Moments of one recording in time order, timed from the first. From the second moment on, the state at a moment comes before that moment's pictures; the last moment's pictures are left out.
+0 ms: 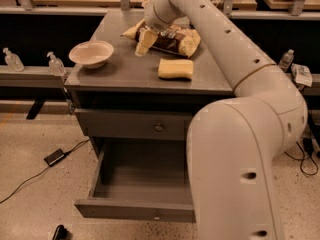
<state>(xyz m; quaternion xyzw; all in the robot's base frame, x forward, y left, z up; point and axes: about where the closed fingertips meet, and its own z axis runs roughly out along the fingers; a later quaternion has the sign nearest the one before) 0.863 0.039 0.908 -0.65 0.63 -0.04 0.44</state>
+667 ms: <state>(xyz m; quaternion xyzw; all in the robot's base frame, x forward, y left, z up) 0.908 0.023 0.869 -0.62 0.66 -0.07 0.42</state>
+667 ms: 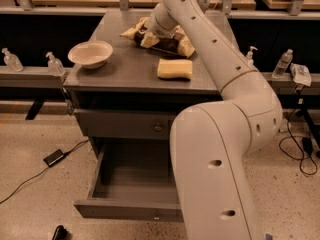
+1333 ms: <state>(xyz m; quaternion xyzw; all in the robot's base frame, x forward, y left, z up) 0.924 0.008 0.866 -0.61 0.66 -0.07 0.43</state>
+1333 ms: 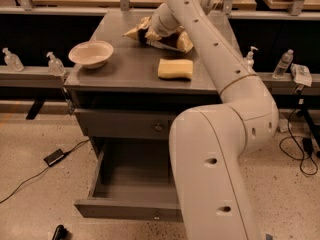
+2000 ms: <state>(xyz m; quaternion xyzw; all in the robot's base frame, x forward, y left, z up) 0.923 -0.006 0.934 -0.60 0.61 -0.09 0.51</state>
